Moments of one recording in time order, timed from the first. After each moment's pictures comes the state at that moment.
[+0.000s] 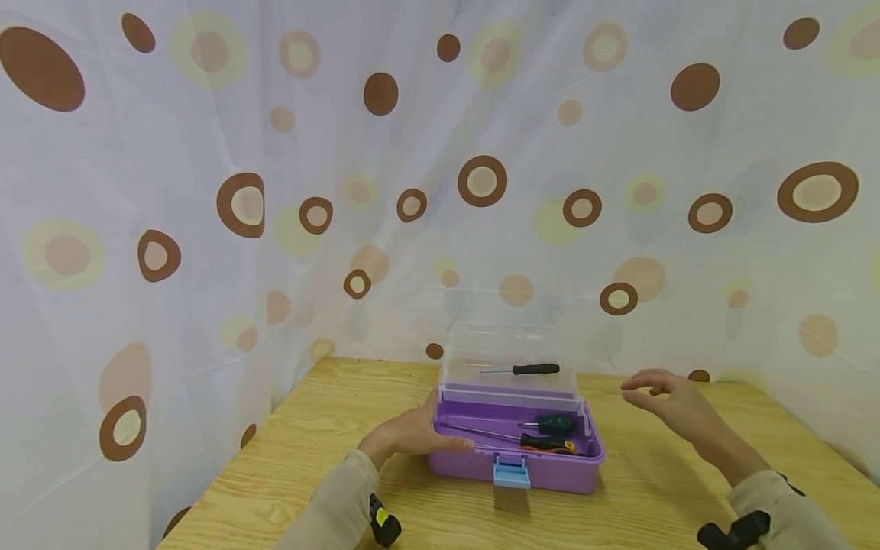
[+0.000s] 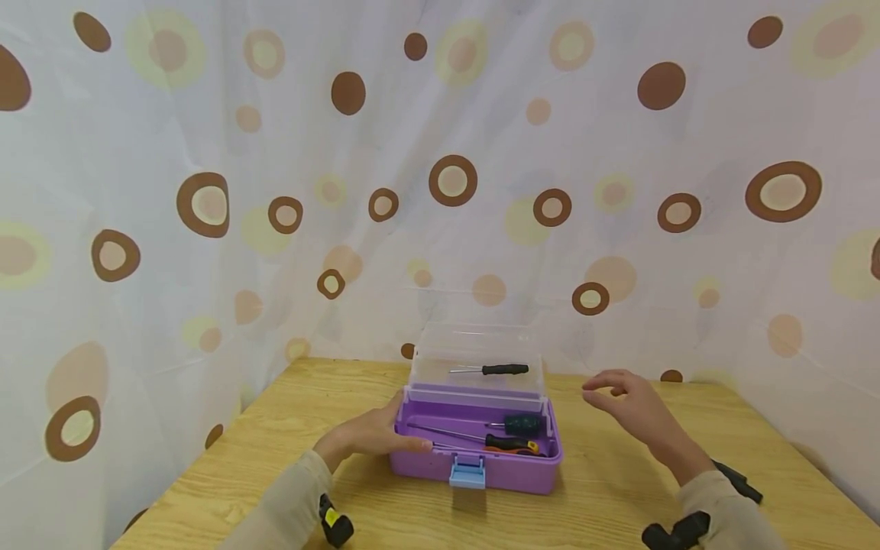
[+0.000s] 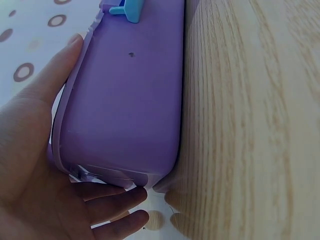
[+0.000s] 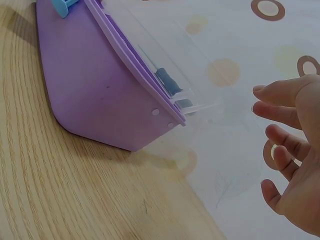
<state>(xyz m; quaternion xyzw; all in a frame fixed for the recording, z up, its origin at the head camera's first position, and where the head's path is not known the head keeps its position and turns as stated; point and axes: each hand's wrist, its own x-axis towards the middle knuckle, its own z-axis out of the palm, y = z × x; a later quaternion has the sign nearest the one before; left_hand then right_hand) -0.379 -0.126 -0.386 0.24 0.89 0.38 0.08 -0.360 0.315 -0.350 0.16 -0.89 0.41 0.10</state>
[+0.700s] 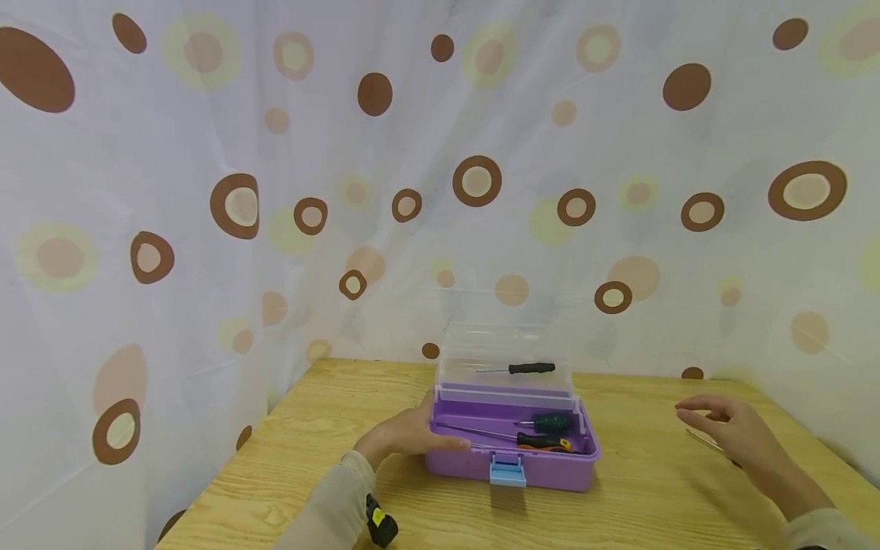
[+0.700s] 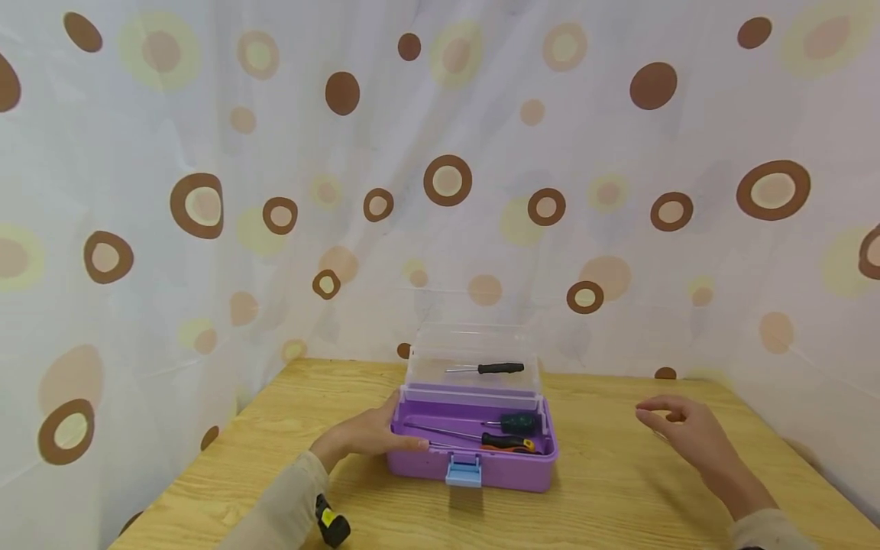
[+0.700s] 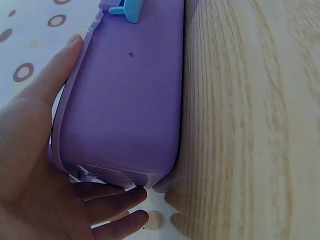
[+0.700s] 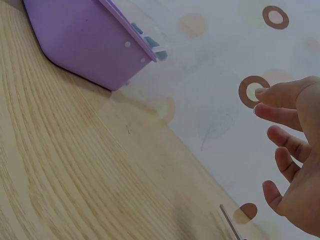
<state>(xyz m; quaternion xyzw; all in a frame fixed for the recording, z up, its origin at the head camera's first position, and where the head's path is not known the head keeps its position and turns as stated) -0.381 -0.125 -0.387 0.25 0.88 0.38 0.08 -0.339 0.389 -0.375 0.09 -0.90 0.41 0.10</state>
